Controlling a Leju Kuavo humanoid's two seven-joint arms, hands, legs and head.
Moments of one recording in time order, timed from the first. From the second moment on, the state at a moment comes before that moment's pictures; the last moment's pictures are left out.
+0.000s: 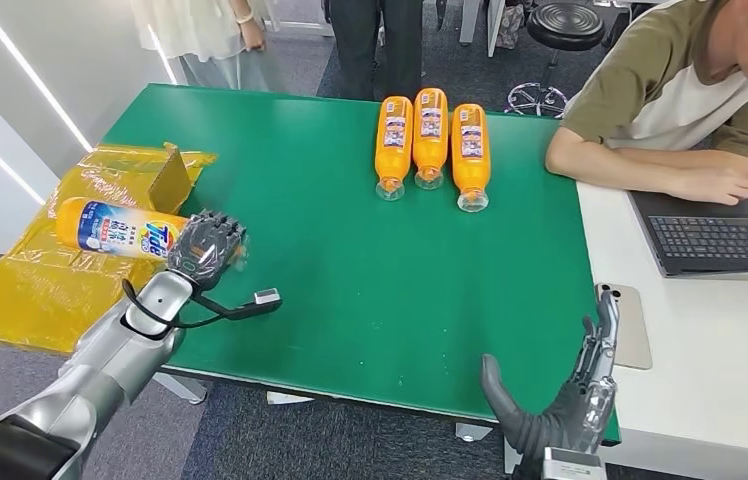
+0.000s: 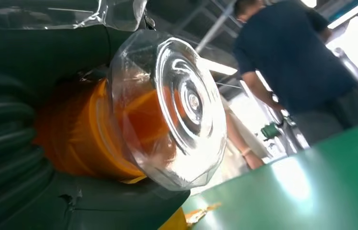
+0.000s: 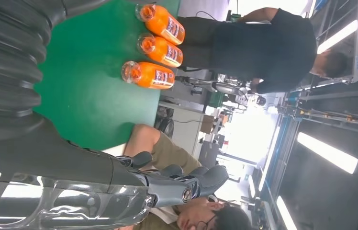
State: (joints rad) left arm -0.67 0.26 -0.53 -0.47 -1.57 0.56 -0.07; right arm 0.19 0.10 0.23 -1.78 0.50 -0.68 -0.70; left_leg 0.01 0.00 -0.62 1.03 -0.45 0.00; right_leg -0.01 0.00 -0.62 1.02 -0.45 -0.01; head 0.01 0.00
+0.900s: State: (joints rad) left arm -0.71 0.31 -0.65 -0.32 -1.44 0.33 -0.18; right arm 0.18 0.06 0.26 -1.78 0.48 -0.68 -0.70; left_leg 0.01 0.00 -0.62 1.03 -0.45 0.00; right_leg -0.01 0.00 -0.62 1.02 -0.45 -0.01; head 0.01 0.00
